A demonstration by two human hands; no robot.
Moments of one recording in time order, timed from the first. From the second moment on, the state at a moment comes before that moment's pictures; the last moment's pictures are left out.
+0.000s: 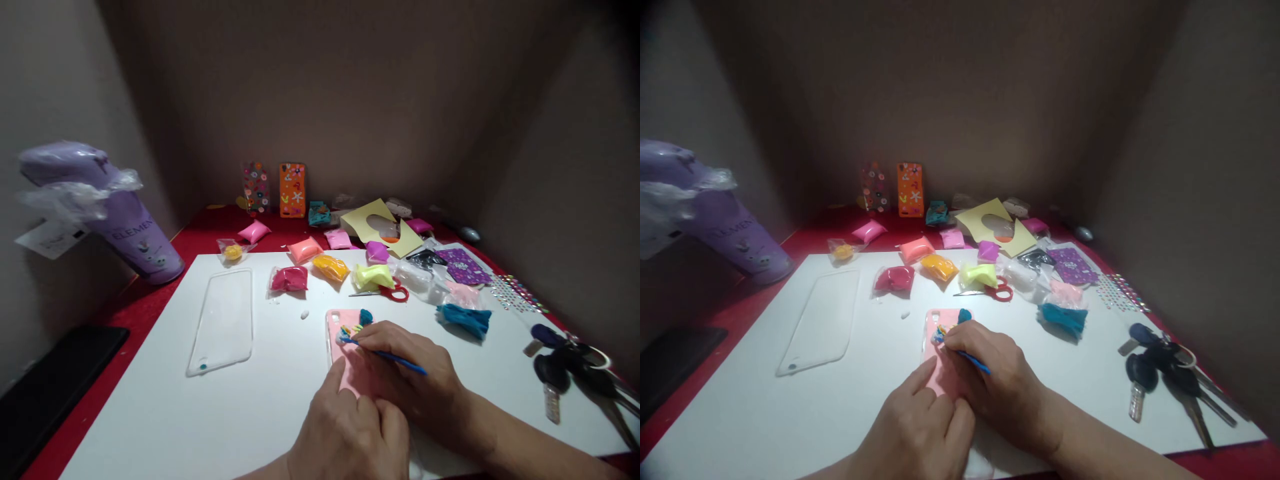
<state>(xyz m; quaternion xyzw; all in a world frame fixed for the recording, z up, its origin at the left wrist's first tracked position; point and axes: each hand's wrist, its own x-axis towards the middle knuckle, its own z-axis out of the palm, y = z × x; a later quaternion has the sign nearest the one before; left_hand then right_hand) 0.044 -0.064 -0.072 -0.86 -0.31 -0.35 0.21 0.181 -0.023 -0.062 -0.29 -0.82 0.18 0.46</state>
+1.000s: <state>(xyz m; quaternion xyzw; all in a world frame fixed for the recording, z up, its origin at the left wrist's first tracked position) 0.043 -0.064 -0.072 -0.86 -0.31 -0.35 0.21 0.183 -0.024 -0.068 -0.29 -0.82 0.18 0.46</state>
